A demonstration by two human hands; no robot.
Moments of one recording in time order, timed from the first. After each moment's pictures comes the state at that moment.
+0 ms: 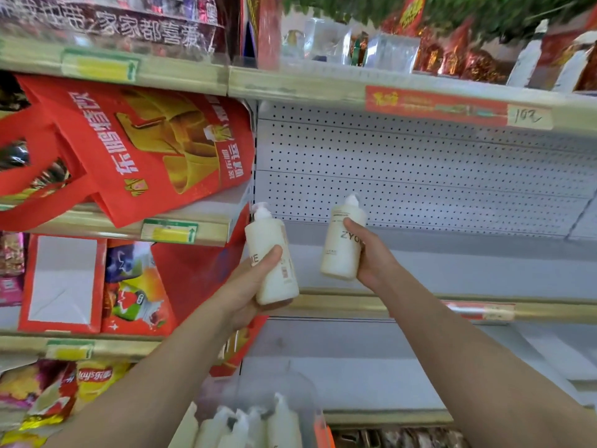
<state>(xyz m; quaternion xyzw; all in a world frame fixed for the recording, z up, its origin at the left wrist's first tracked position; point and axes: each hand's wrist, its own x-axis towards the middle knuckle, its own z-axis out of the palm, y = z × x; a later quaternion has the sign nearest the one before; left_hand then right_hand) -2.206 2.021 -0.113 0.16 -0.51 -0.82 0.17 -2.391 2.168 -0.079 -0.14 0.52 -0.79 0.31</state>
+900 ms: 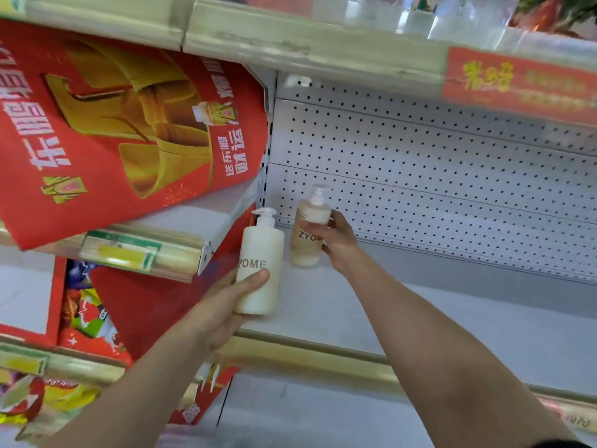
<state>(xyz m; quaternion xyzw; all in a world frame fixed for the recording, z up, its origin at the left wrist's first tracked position) -2.282 1.950 -0.147 0.22 -0.48 -0.82 0.21 -2.524 2.001 -0.111 -0.24 0.63 -0.69 0.27</state>
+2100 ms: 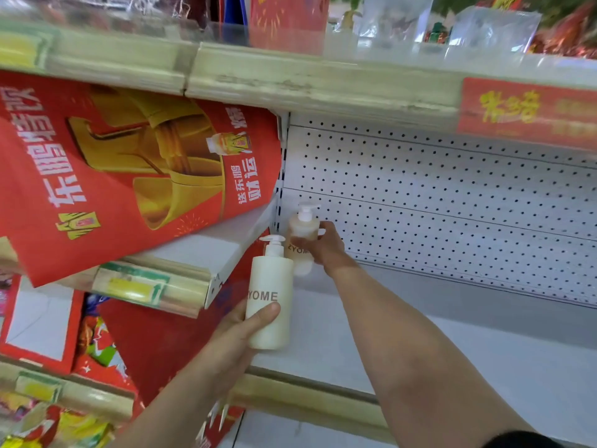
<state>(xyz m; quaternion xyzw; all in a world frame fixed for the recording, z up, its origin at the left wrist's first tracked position) -2.284 1.958 -0.147 0.21 -0.48 -0.81 0.25 -2.542 1.924 -0.113 -0.29 0.77 -0.53 0.19</state>
